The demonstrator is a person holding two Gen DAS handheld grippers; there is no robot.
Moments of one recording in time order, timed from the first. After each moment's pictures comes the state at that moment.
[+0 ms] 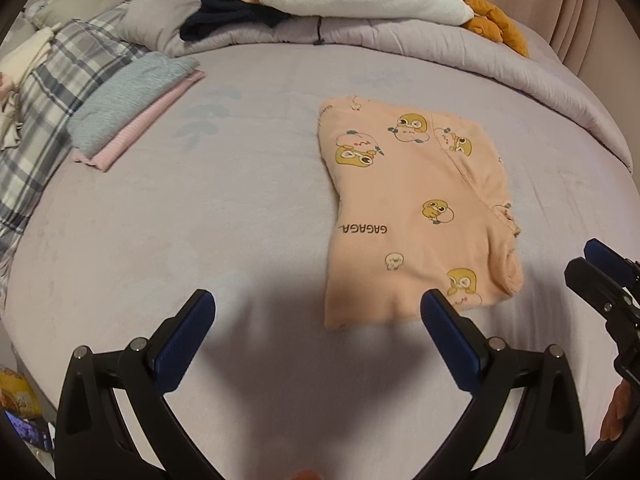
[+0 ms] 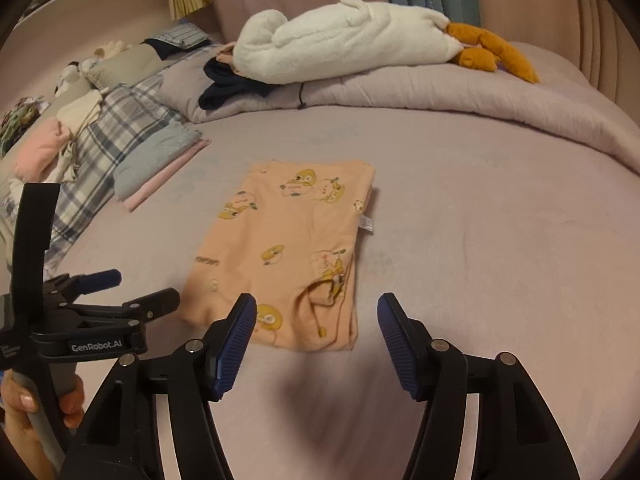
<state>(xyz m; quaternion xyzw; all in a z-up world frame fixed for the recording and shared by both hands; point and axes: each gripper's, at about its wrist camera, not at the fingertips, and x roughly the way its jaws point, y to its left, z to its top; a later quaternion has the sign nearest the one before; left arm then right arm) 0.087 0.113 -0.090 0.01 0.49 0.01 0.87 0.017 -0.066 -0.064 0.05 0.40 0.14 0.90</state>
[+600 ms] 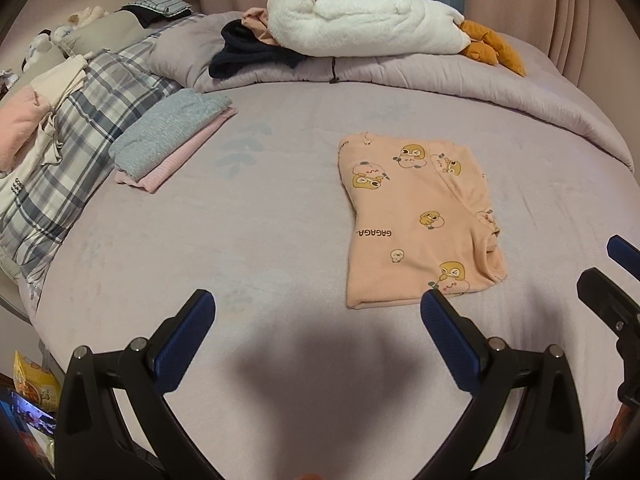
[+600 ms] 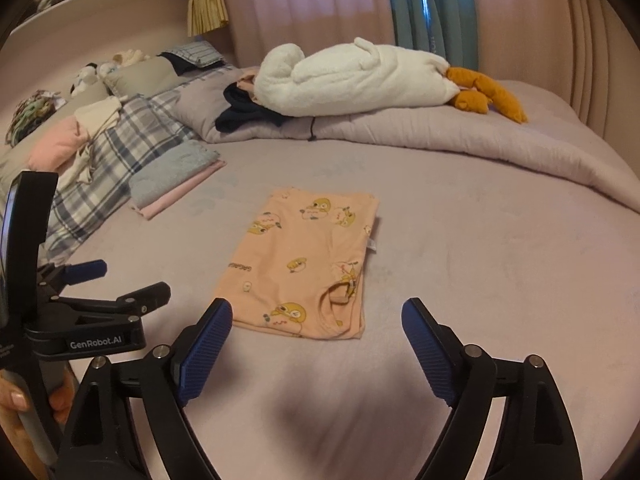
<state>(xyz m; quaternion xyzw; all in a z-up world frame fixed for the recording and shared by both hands) 0.040 0.113 -0.050 0.03 0.44 0.04 0.89 -0.031 -0.052 -0.031 0.03 0.35 0.12 0.93</state>
